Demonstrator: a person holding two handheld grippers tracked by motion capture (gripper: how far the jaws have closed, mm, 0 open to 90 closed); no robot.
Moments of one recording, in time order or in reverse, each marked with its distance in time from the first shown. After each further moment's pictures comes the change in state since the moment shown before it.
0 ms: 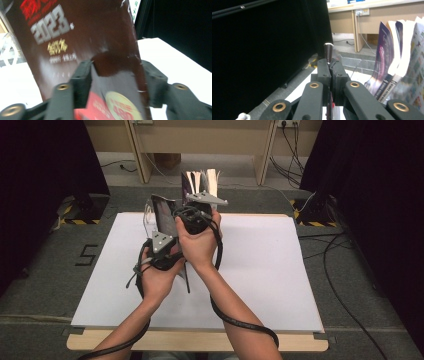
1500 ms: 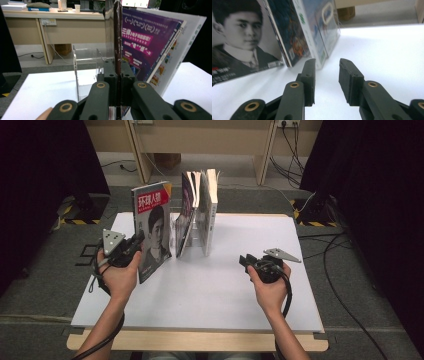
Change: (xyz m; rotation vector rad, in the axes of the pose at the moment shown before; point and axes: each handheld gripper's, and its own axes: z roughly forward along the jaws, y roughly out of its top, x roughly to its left) left arm 0.085 -0.002 -0.039 -0.161 0.156 -0.049; right arm -0.150 -0.138 -0.116 0.111 -0.177 0.113
